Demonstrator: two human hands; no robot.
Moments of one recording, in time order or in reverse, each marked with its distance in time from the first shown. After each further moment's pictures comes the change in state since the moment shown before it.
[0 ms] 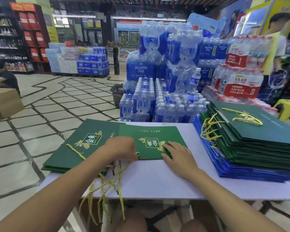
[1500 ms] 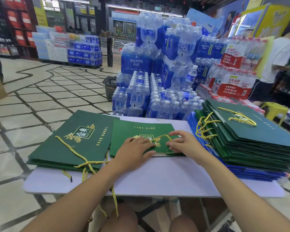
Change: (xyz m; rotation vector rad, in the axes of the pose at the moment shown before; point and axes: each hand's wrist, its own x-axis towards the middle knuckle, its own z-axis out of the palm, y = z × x) left_hand 0.045 0.036 0.084 -0.210 0.441 0.360; right_hand 0.000 0.011 -0.067 0.939 -0.115 0.248
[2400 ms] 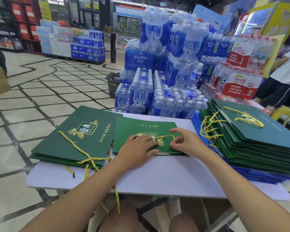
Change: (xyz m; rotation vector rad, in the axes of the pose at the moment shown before) left_hand 0.001 -0.004 0.006 0.018 -0.022 -0.004; right_hand 0.024 0.010 -0.002 -0.449 0.008 -0.181
